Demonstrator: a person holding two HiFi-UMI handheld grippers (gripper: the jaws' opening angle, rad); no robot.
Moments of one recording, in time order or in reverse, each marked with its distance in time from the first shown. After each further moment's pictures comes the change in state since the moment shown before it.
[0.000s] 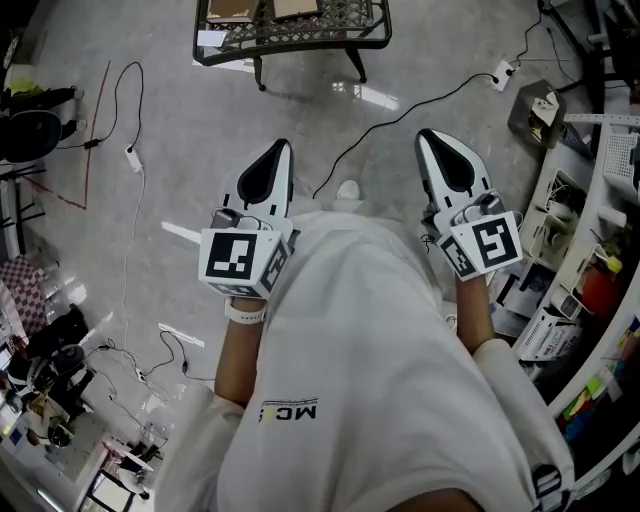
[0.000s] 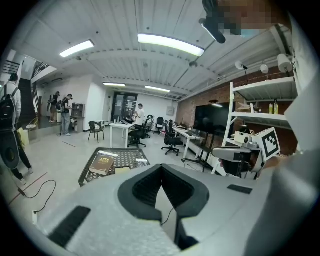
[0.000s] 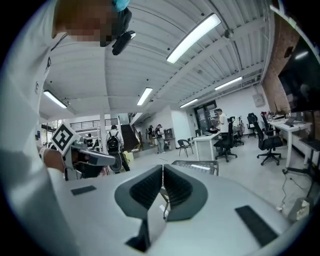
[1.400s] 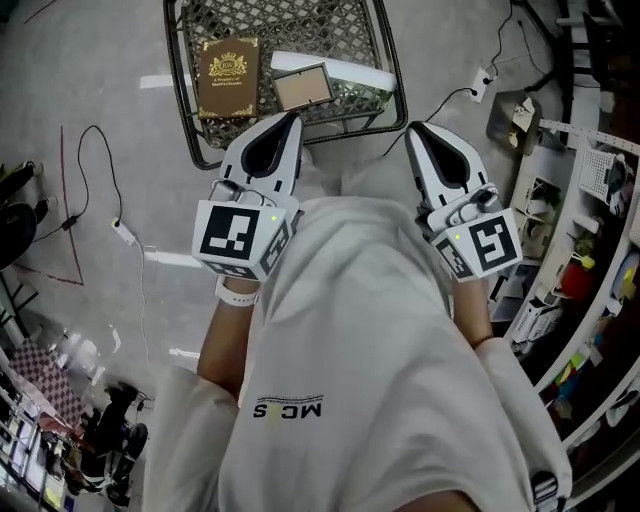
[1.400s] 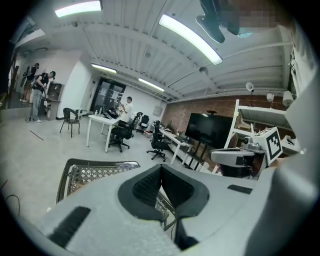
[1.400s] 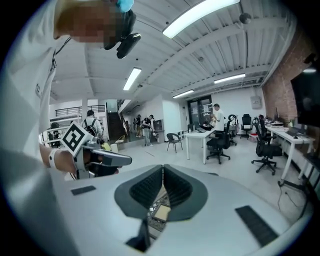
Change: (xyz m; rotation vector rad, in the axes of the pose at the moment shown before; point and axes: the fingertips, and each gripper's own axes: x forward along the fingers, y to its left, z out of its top) left arm 0.291 0.252 0.133 -0.080 0.023 -0.304; right arm 0.353 -0.097 0.094 -0.048 0.125 -0.146
